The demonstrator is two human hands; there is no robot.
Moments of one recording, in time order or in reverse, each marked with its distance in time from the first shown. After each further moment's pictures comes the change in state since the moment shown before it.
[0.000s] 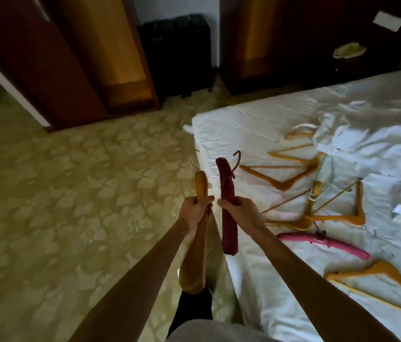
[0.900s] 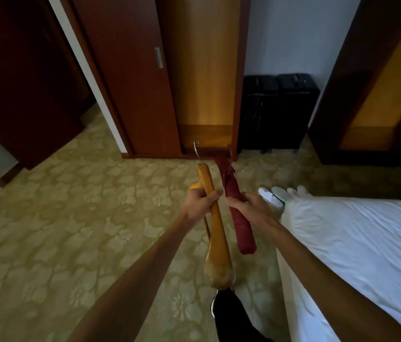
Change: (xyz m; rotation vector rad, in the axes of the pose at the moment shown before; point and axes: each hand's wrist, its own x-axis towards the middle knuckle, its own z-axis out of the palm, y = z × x) left_hand 0.344 0.209 -0.420 0.014 0.269 0.201; right_hand 0.381 -0.388 0.285 -0.033 -0.314 -0.264
